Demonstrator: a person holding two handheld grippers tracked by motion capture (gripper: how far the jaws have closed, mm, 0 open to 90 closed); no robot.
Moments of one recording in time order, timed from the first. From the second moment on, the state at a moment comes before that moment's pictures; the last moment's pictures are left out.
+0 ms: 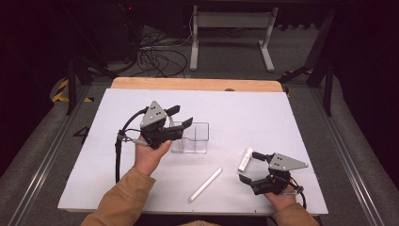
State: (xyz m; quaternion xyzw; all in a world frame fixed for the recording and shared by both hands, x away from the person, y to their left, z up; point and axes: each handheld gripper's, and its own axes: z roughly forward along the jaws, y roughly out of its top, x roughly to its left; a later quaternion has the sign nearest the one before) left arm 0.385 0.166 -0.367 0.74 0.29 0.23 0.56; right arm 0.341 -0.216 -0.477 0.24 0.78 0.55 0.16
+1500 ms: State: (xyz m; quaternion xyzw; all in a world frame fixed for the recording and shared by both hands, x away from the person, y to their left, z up) left arm 0.357 0.098 -0.400 0.88 0.27 0.08 0.38; right arm 0.338 -0.219 -0.475 0.23 0.78 0.57 0.15
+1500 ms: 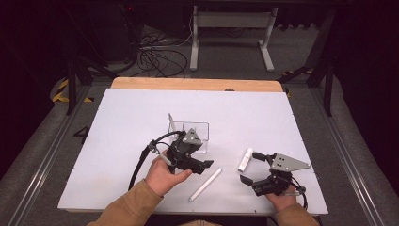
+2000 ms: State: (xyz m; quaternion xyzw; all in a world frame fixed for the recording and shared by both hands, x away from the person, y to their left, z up) left arm 0.349 0.078 -0.421 0.91 0.26 0.05 0.33; right arm 0.338 -0.218 -0.475 0.23 0.78 0.57 0.15
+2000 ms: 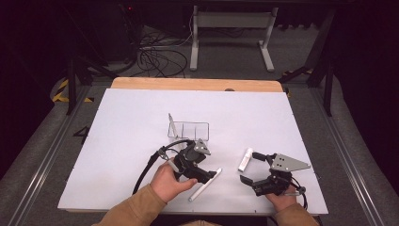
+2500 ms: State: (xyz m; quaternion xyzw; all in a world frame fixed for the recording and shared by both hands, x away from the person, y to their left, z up) left arm 0.347 0.063 -0.442 0.93 0.24 0.03 0.28; right arm 0.338 -0.218 -0.475 0.23 0.78 0.56 0.15
